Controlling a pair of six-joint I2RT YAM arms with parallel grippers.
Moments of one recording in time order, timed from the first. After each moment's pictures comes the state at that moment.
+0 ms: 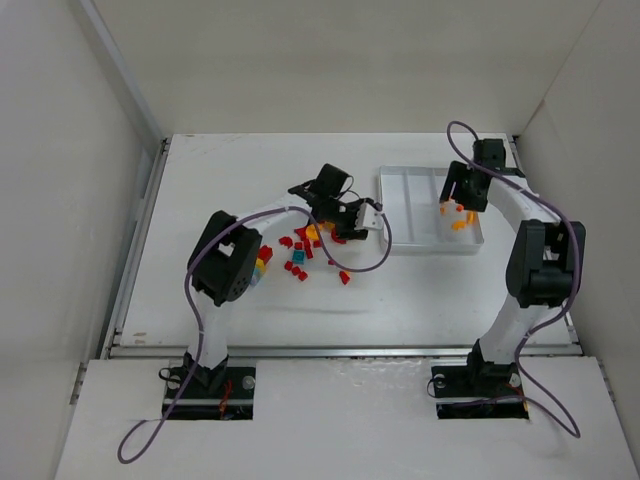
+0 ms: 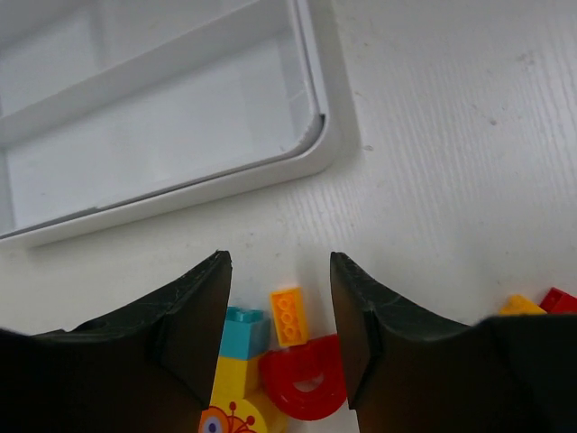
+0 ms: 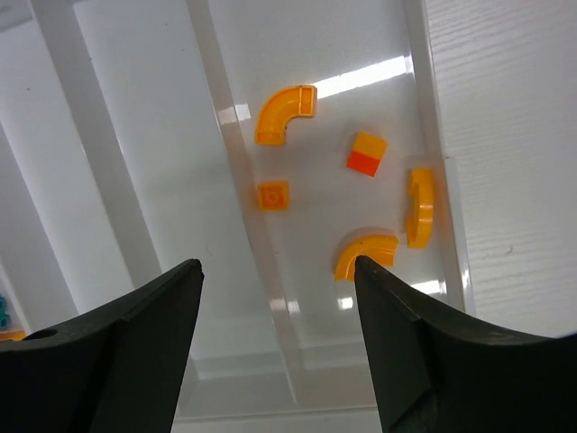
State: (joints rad) left arm -0.64 2.03 1.49 -0.31 0.71 1.04; right arm -0.05 1.83 1.39 -0.50 -0.02 0.28
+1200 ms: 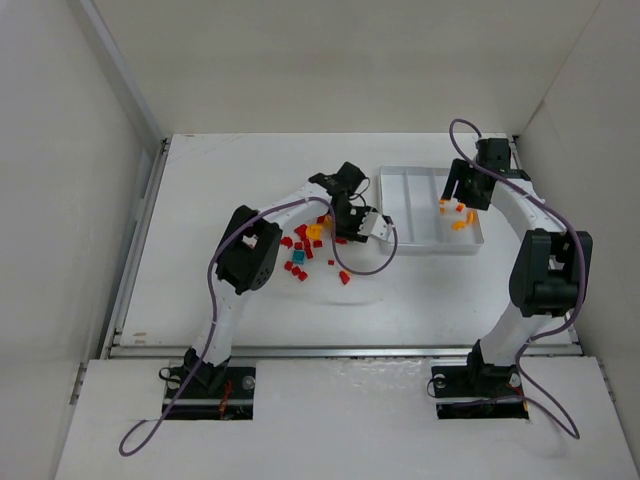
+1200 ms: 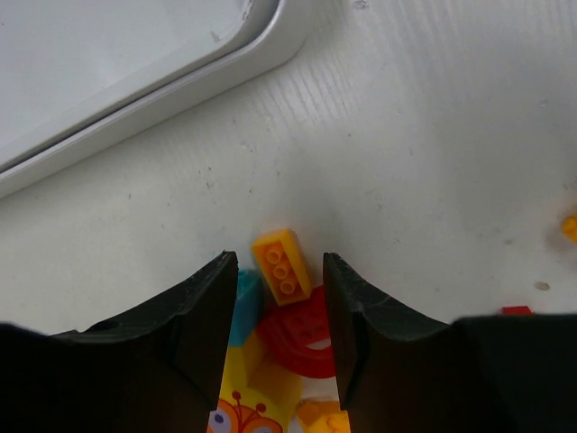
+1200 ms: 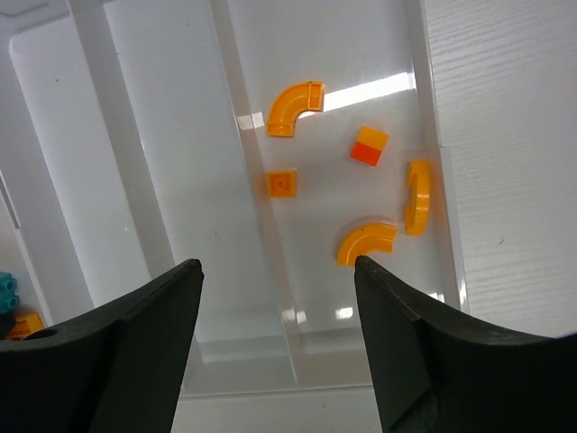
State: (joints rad) left arm -0.67 2.23 1.82 -0.77 0.45 1.30; right arm -0.05 1.75 1.36 -0.50 -0.04 0.26
